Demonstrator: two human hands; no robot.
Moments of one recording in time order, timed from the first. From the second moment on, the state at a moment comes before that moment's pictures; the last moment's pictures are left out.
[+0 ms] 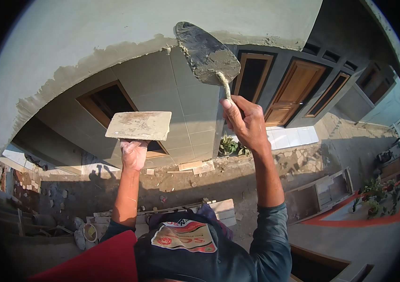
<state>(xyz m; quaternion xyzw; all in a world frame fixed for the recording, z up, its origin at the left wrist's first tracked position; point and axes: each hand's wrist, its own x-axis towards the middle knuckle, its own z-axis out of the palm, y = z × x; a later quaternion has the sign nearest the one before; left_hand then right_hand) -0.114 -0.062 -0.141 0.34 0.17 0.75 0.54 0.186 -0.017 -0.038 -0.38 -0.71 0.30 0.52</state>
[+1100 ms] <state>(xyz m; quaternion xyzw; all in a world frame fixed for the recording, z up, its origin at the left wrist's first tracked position) 0.026 0.012 -0.010 0.37 0.06 0.81 0.46 0.257 -0.065 0.096 -0.39 -0.85 -0.21 0.29</state>
